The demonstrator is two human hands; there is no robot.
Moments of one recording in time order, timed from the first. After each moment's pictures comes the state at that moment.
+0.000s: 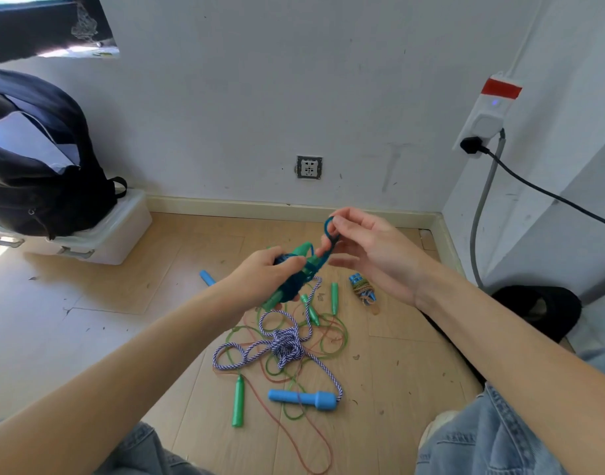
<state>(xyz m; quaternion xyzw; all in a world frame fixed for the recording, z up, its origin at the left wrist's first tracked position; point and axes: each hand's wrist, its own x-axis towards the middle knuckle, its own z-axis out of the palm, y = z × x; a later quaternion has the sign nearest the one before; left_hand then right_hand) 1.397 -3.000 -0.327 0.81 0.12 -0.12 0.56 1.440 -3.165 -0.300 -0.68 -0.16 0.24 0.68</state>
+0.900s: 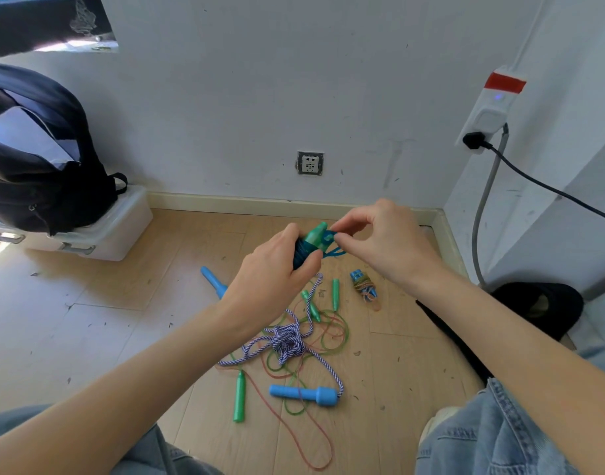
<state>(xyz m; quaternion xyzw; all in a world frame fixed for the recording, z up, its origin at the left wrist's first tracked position) 1.385 -3.018 -0.323 0.95 -0.03 0.10 0.31 1.437 -3.167 -0.293 -0.90 -0.23 -0.04 0.35</state>
